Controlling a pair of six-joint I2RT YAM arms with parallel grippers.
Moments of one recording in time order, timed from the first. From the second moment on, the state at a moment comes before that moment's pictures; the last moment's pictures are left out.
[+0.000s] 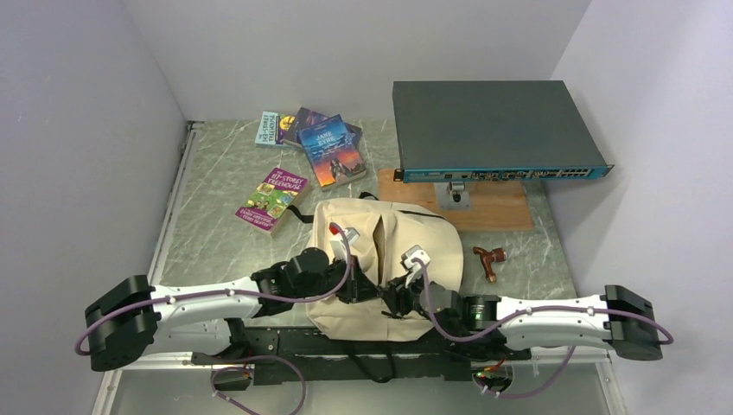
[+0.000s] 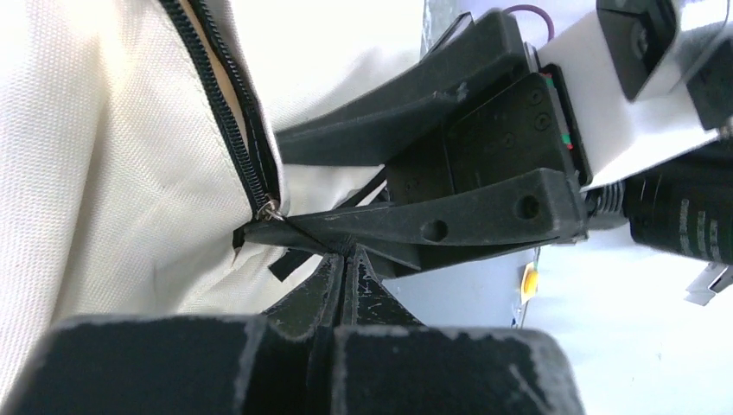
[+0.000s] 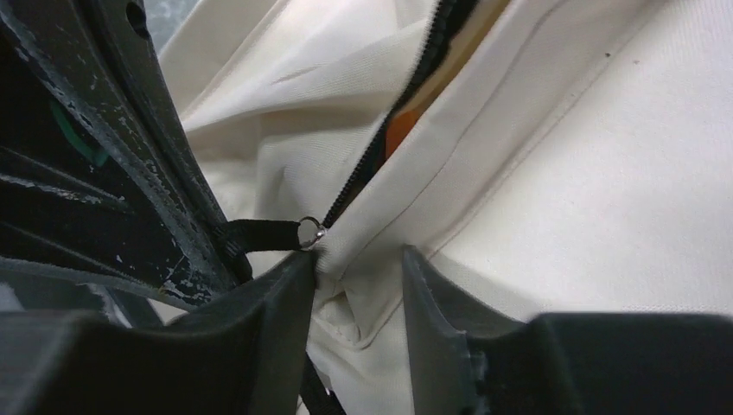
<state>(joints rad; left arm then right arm) -1.12 1.11 0.45 0.33 0.17 -0.96 1.37 0.77 0.21 0.17 0.51 0.47</state>
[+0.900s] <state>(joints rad) -0.75 1.48 1.03 -0.03 0.12 -0.92 1.39 0.87 0.23 0.24 0.50 0.56</state>
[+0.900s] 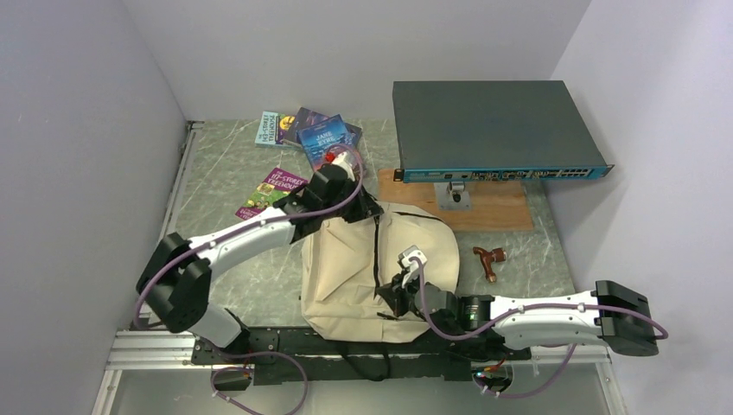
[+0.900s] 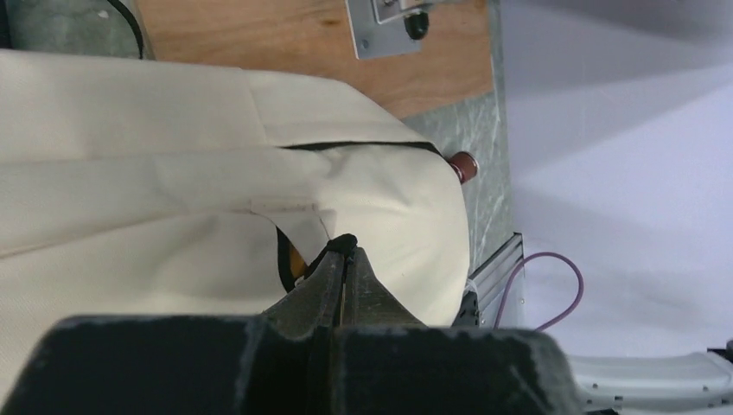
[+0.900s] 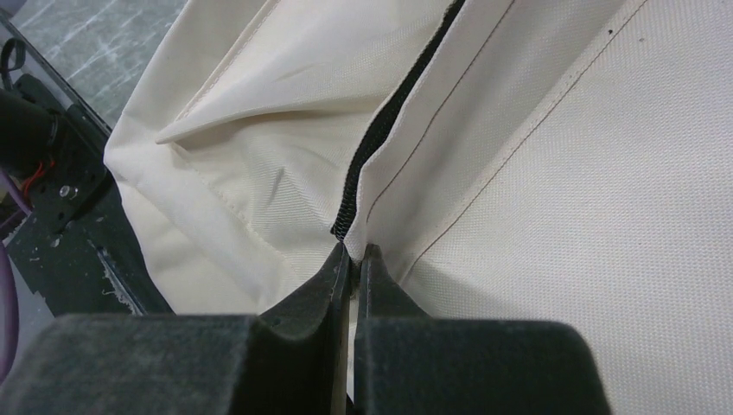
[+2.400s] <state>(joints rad) -0.81 1.21 0.69 -0.11 0.09 -0.72 1.36 0.69 0.60 -0.55 0.43 0.67</state>
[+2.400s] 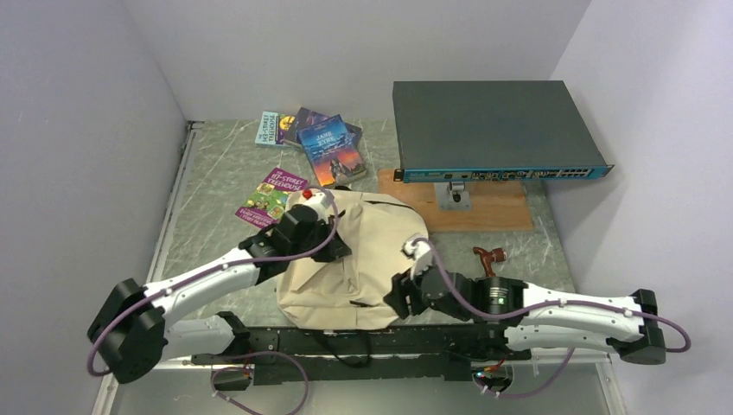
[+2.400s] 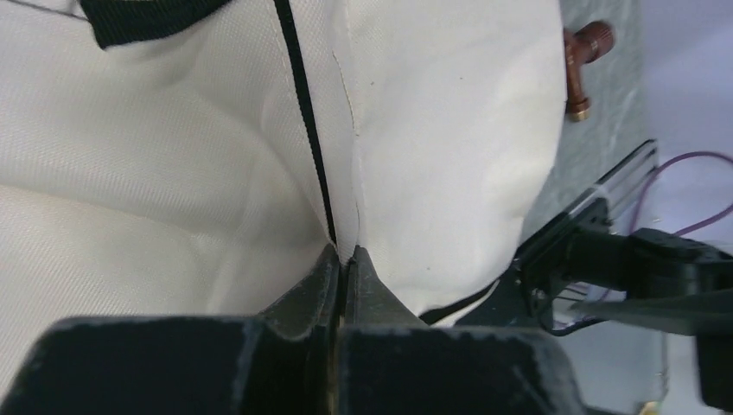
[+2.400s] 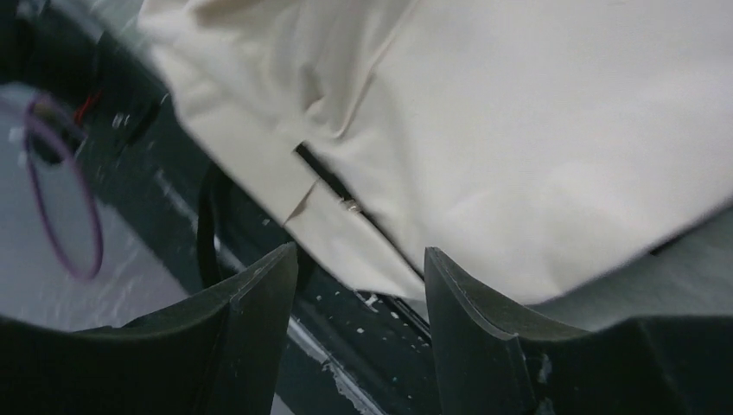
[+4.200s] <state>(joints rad) -0.74 1.07 0.53 0.04 0.27 -0.87 1.70 1.58 0.84 -0.42 0.83 0.46</state>
